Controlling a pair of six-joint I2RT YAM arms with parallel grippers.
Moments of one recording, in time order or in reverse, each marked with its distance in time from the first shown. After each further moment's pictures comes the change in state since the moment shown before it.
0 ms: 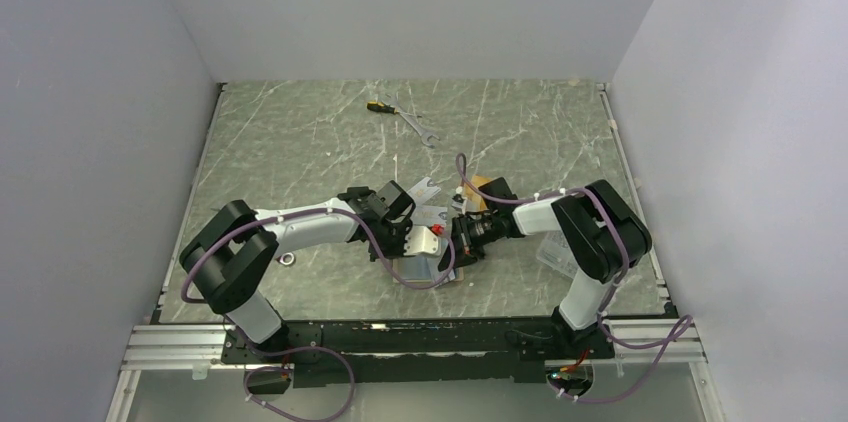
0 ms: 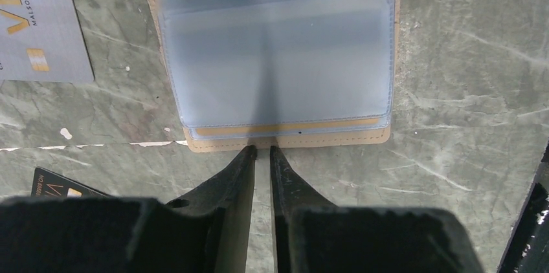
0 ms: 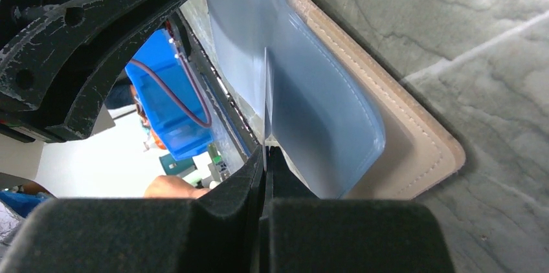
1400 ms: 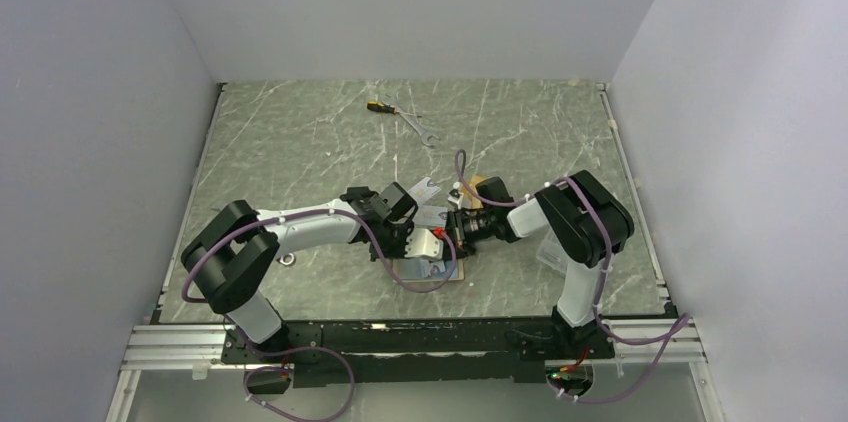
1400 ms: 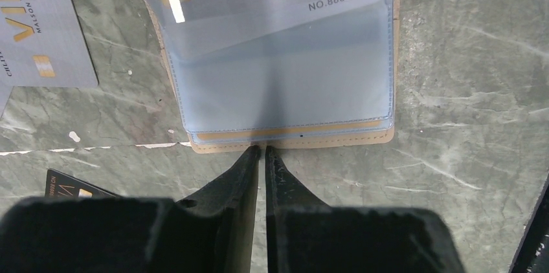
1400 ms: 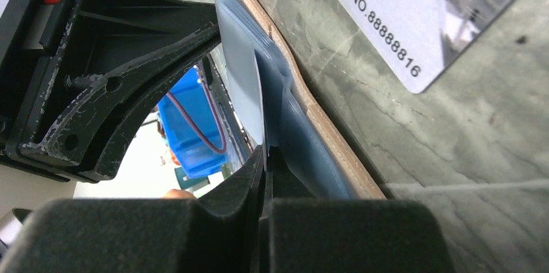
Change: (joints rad) left arm -0.019 0.006 0.008 -0.007 -0.030 0.023; right arm 0.007 0.129 -0.015 0.340 -0.042 0.164
